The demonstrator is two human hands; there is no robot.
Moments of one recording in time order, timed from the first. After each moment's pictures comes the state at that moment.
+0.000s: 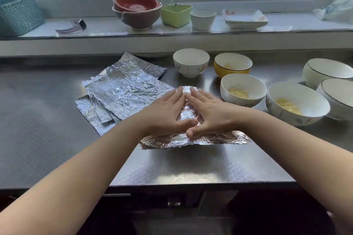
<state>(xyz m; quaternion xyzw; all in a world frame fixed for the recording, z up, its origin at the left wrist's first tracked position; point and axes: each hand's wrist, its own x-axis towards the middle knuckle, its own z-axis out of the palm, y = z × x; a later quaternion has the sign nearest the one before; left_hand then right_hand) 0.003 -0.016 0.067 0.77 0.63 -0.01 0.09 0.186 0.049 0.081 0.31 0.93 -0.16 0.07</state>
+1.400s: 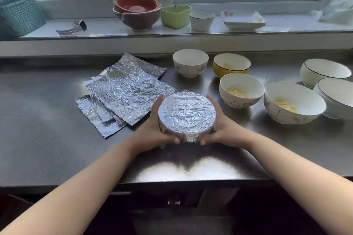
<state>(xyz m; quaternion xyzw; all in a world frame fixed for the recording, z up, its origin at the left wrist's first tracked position) -0.014 -0.052 0.005 0.58 0.56 0.40 0.43 0.223 0.044 0.011 0.33 0.80 -0.49 -0.14</state>
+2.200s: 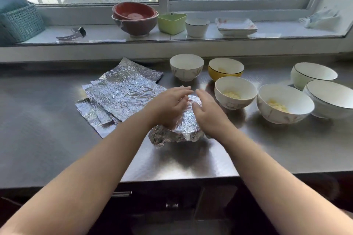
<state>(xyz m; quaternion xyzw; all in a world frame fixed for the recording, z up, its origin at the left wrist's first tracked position) 0.015 -0.001 0.072 0.77 0.60 0.22 0.10 0.175 0.011 0.068 0.46 0.81 -0.27 -0.24</state>
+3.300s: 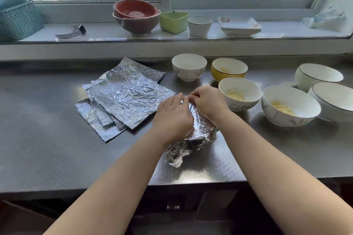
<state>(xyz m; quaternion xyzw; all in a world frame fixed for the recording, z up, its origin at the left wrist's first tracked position) 0.043 -0.019 0.056 0.68 0.73 0.08 0.02 0.151 0.061 0.074 0.50 0.81 -0.17 -0.23</state>
